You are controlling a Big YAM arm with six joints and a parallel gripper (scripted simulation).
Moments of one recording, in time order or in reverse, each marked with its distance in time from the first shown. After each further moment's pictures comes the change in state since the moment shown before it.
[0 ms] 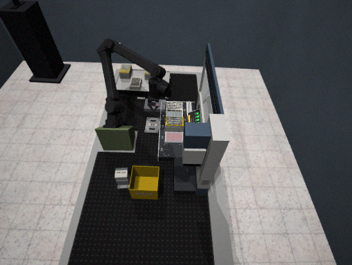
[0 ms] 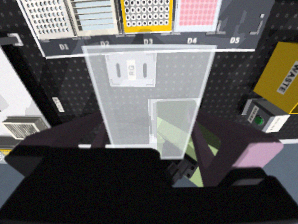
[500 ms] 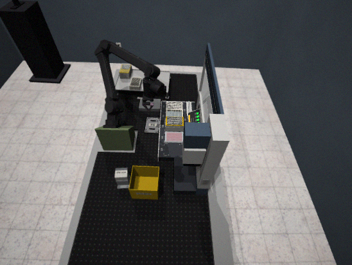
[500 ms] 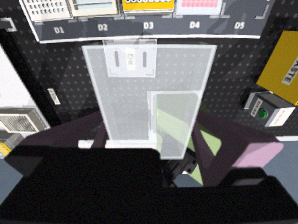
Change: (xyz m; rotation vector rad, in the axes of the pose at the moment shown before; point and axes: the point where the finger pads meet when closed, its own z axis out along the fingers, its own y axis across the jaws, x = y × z) arm 0.032 0.000 -0.002 0.001 -0.006 -0.012
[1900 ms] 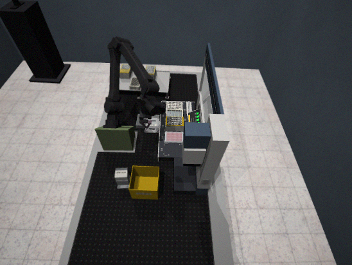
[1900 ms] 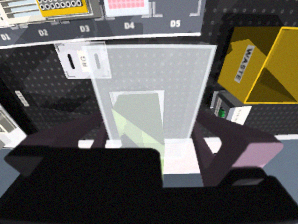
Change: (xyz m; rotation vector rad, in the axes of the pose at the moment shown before) arm -0.001 -0.140 -0.002 -0.004 0.001 0.016
